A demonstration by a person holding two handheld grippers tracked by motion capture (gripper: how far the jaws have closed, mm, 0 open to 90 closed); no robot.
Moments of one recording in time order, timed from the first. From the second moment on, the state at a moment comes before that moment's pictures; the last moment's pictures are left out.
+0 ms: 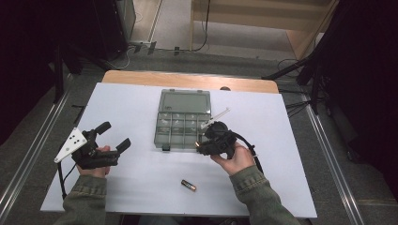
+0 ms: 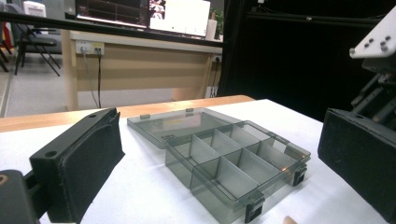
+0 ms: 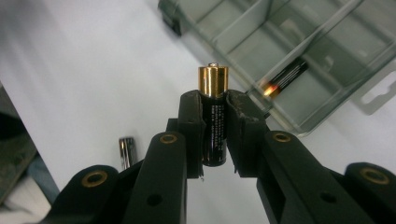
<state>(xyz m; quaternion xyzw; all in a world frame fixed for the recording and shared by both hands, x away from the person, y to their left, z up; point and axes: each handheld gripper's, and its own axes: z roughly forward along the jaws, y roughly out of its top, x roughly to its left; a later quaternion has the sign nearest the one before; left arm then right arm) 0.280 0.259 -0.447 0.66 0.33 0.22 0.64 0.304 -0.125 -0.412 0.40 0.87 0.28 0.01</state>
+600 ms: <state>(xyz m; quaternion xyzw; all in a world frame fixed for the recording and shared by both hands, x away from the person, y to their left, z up) 0.279 0.260 -0.447 0.66 0.33 0.21 0.64 0.326 -0.158 -0.426 0.50 0.77 0.39 -0.02</state>
